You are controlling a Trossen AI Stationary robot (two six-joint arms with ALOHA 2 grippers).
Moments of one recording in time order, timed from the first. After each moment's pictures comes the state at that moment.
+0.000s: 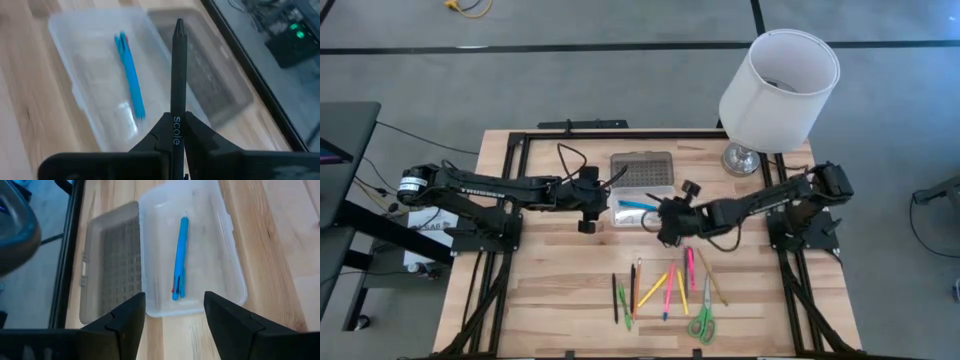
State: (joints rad) left arm 0.04 1.28 0.82 -0.33 -0.28 0.35; right arm 0.17 1.67 1.05 -0.39 0.70 0.22
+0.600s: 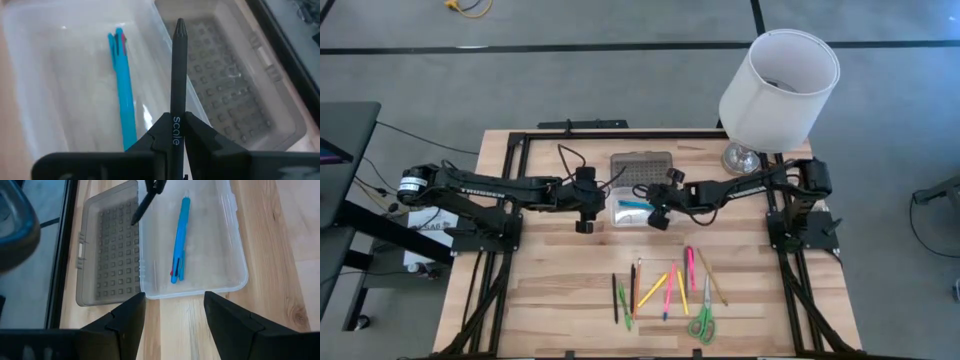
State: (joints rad) left arm 0.04 1.28 0.82 -0.39 -0.30 0.30; right arm -0.05 1.81 1.05 -0.18 0.42 0.02
